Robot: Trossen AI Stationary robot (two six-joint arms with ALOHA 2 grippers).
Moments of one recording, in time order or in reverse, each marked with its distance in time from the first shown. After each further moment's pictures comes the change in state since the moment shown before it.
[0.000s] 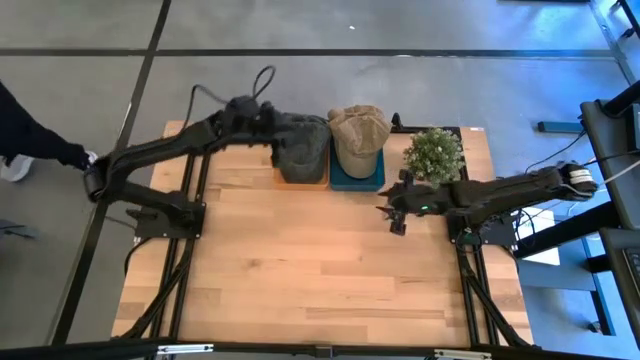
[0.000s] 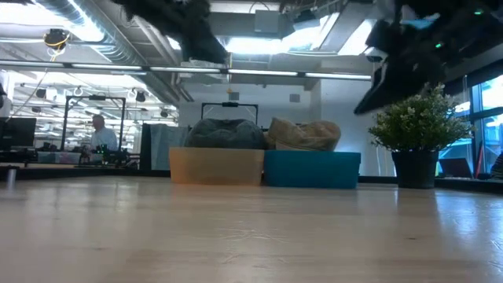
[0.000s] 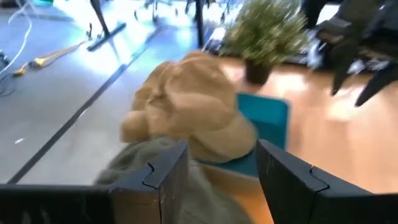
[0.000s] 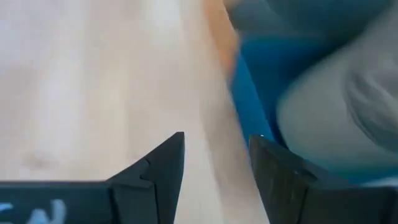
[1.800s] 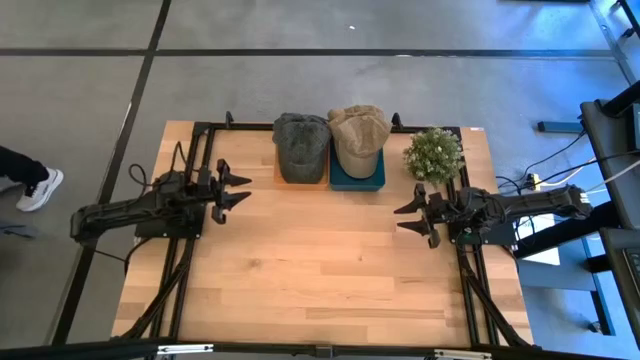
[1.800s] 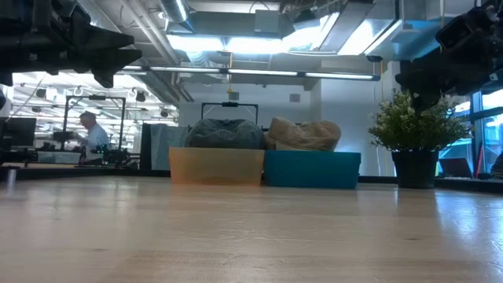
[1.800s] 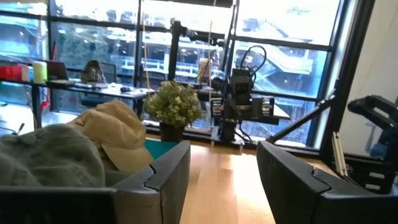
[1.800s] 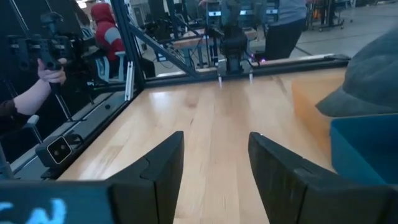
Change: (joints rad) left arm -0.280 -1.204 -1.076 0.489 -0.018 -0.307; right arm -0.001 -0.776 -0.570 0.510 -0.417 0.102
